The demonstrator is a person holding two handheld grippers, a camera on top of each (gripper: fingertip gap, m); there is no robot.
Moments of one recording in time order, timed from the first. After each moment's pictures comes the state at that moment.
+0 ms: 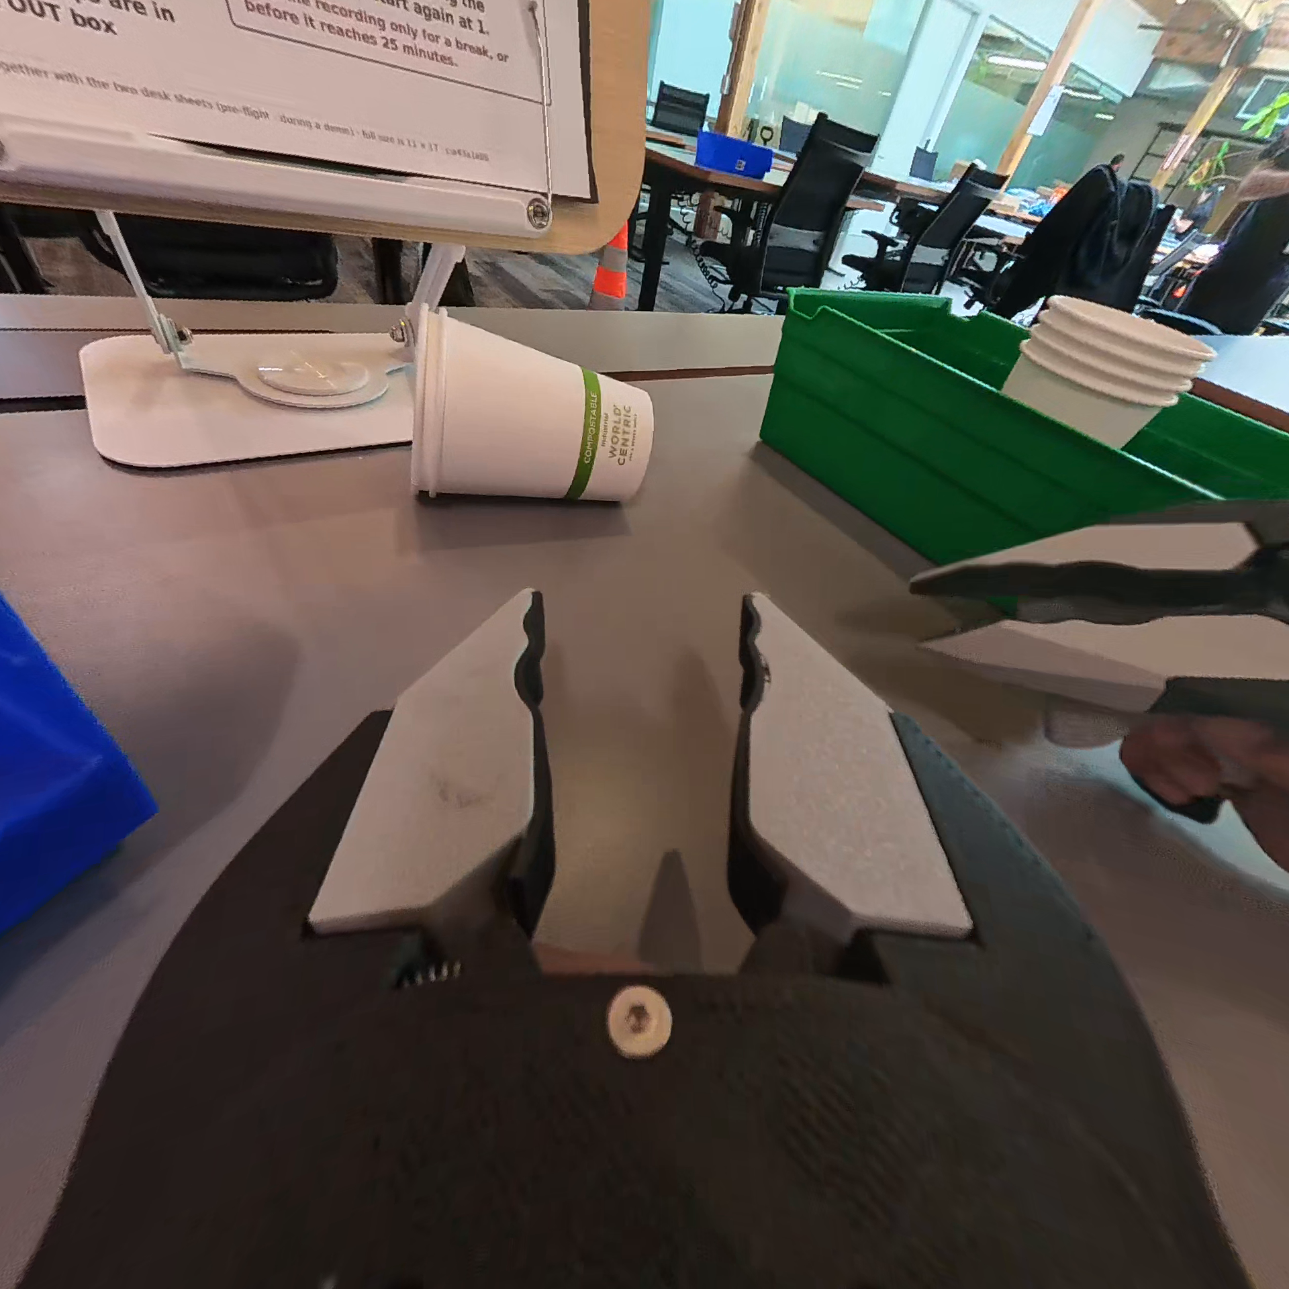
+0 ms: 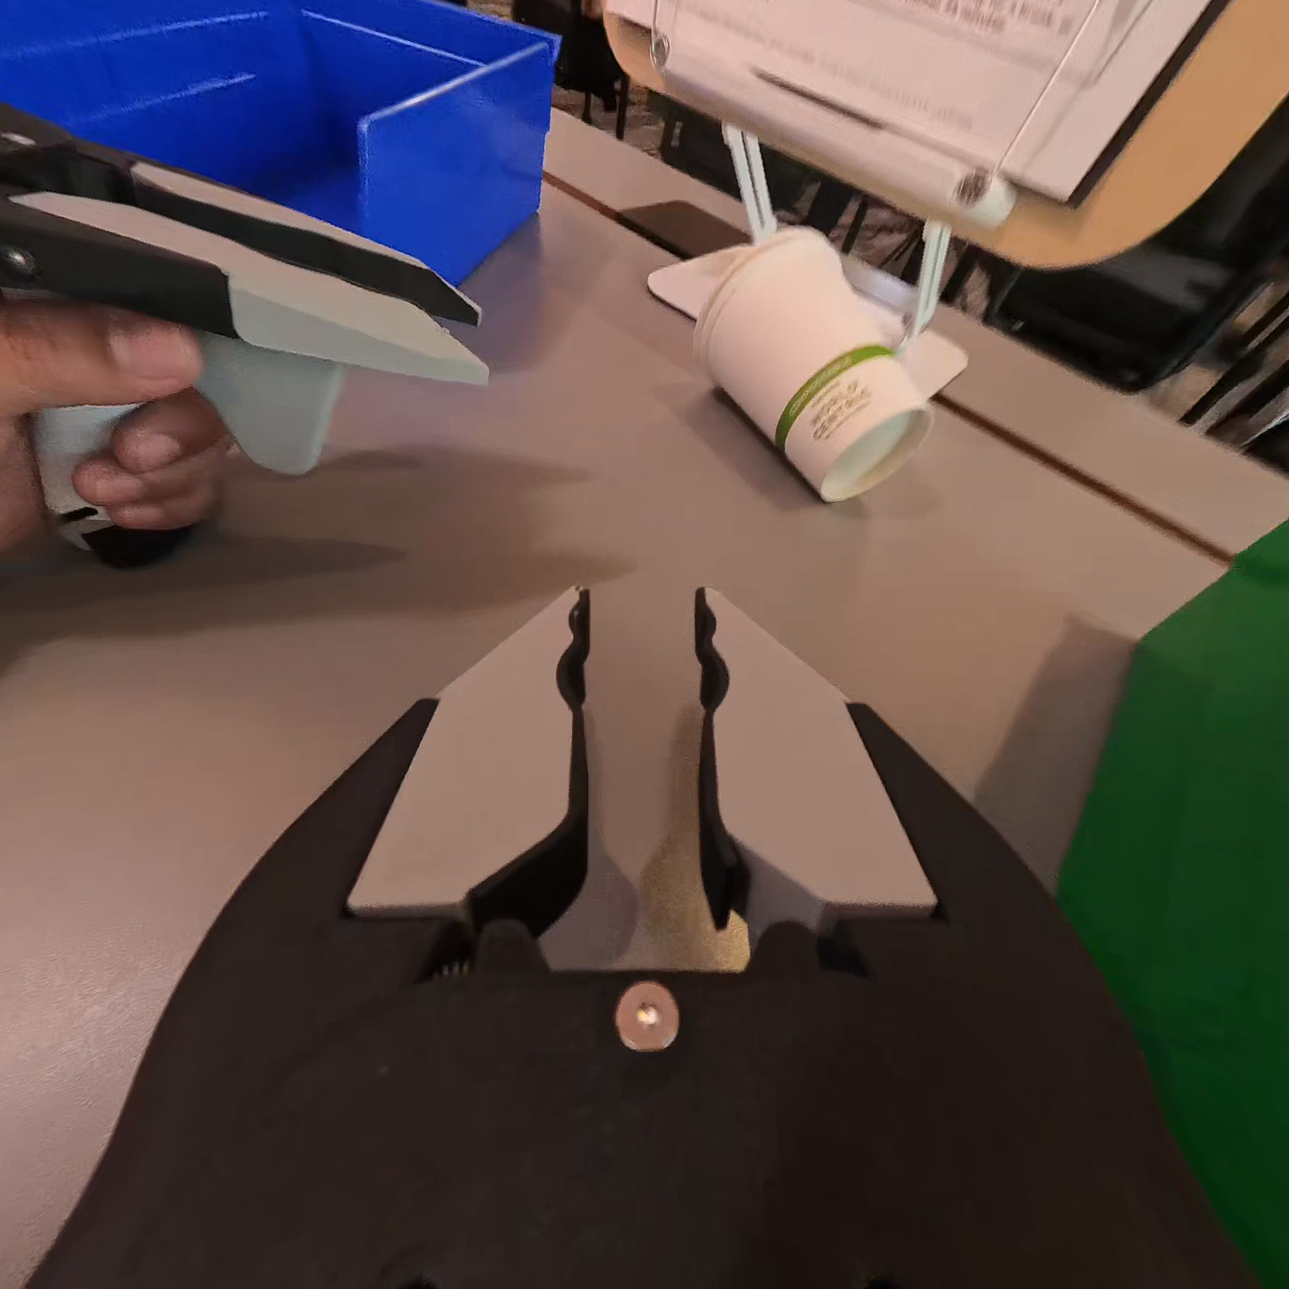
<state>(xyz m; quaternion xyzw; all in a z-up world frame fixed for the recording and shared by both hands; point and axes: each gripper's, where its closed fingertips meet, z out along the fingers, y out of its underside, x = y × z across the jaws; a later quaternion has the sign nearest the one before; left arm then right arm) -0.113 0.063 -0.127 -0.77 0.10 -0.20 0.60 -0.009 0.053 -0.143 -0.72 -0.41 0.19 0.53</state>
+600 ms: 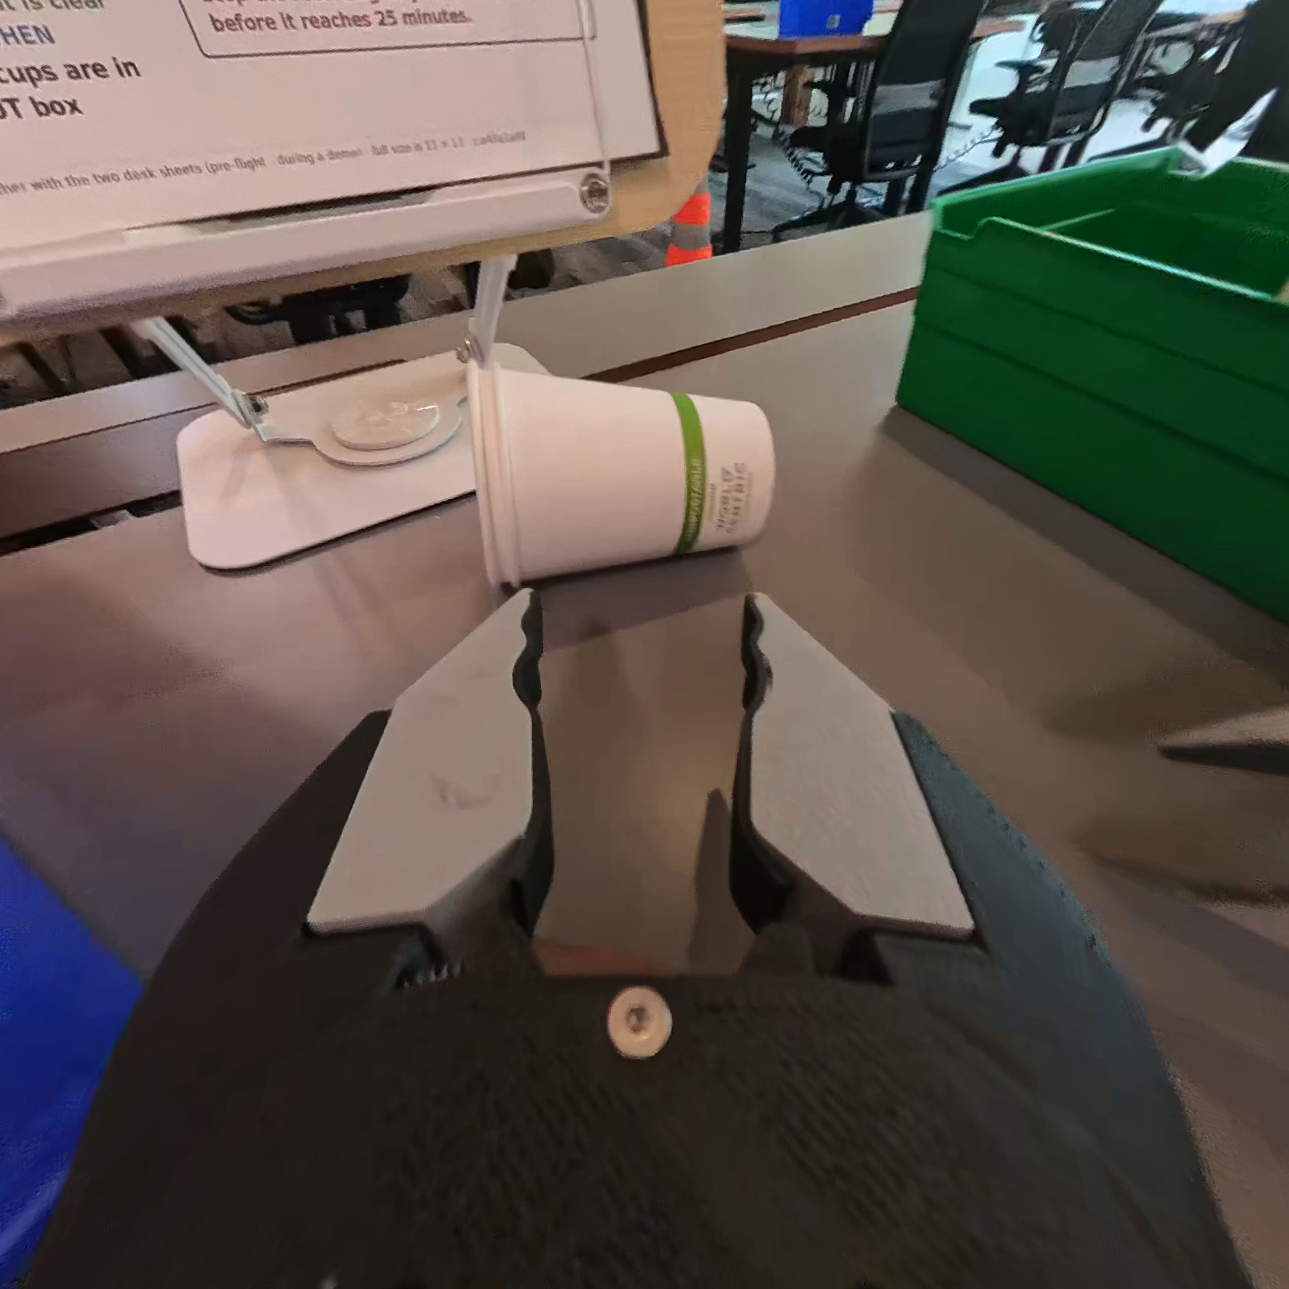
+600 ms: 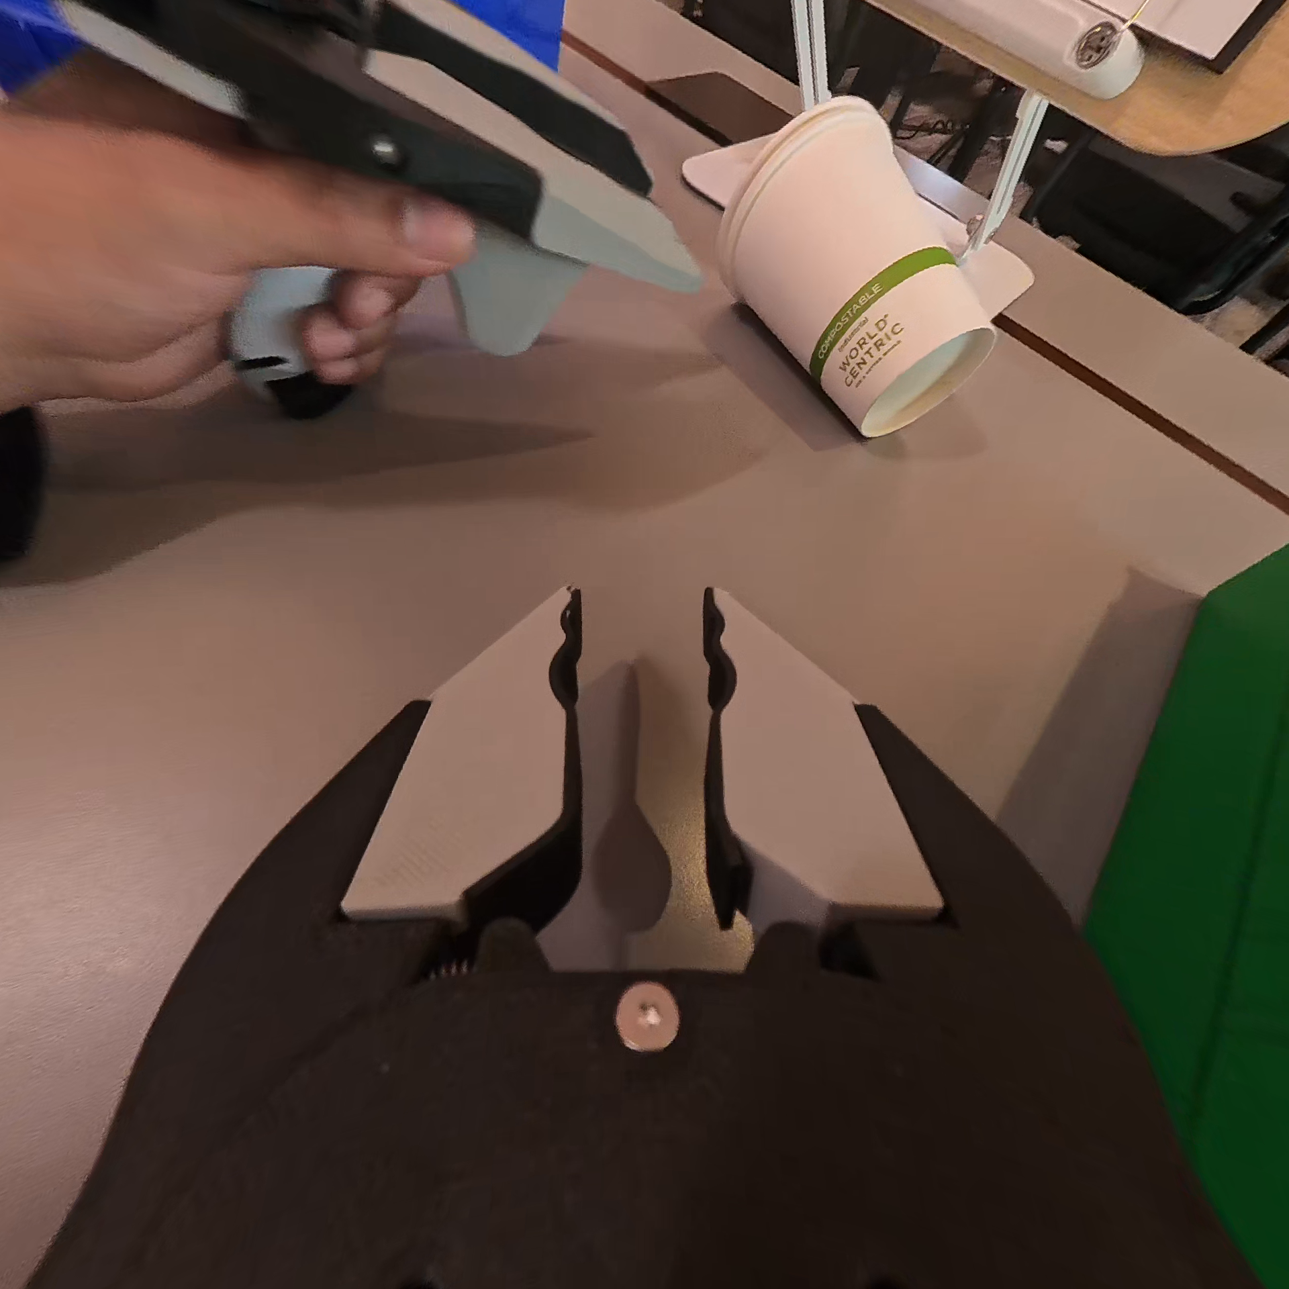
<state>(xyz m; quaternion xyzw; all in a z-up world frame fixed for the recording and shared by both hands) -0.116 0.129 -0.137 -0.80 0.14 -0.10 0.58 -0.013 0.041 -0.168 -0.74 -0.43 0.17 0.49</state>
